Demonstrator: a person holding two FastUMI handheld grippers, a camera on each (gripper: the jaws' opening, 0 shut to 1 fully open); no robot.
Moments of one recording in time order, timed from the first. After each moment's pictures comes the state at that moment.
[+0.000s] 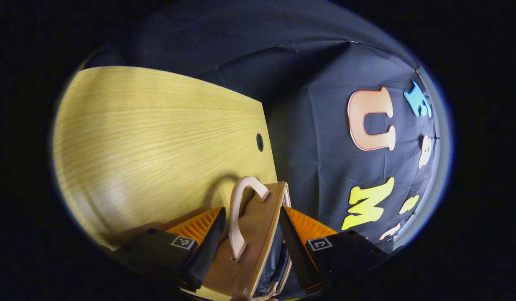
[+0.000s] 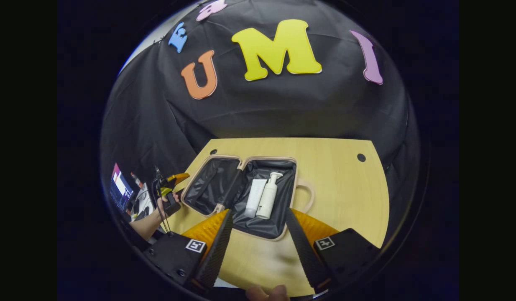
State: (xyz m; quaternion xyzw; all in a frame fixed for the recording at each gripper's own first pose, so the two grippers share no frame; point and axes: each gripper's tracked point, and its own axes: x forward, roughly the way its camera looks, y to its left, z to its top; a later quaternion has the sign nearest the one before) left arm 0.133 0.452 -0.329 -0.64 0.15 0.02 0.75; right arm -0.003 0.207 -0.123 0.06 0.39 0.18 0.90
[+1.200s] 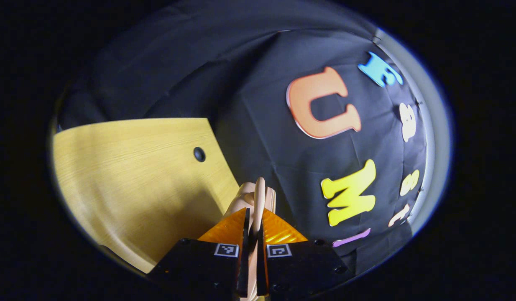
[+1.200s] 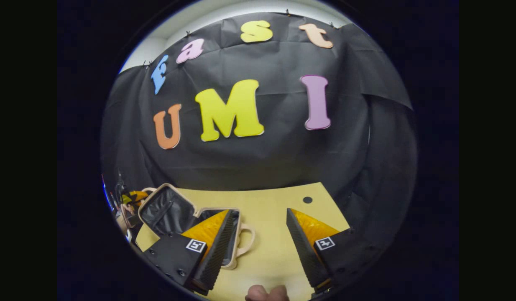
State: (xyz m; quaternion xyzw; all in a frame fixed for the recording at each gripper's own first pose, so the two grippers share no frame) left arm 0.137 0.382 -0.131 -0.51 0.09 0.02 0.85; right arm 0.013 0.061 -0.038 0.06 0.19 0.00 0.98
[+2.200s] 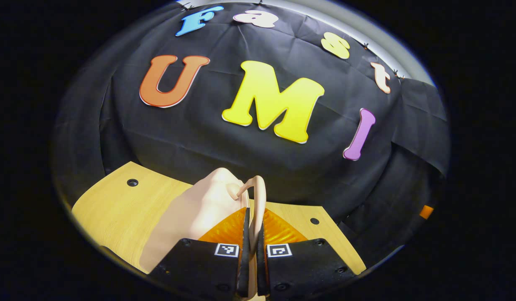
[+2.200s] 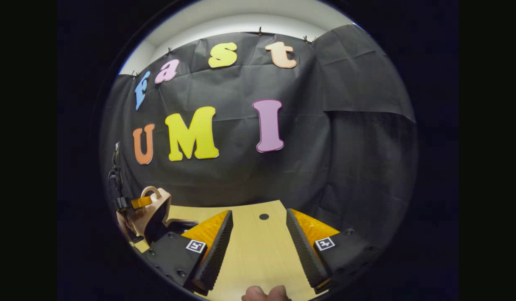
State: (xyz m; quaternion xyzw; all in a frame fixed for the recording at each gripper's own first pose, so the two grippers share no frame) left arm 0.167 0.075 -0.103 -0.14 0.12 -0.07 0.98; right arm -0.042 -0.078 -0.007 0.04 0.12 -0.10 0.99
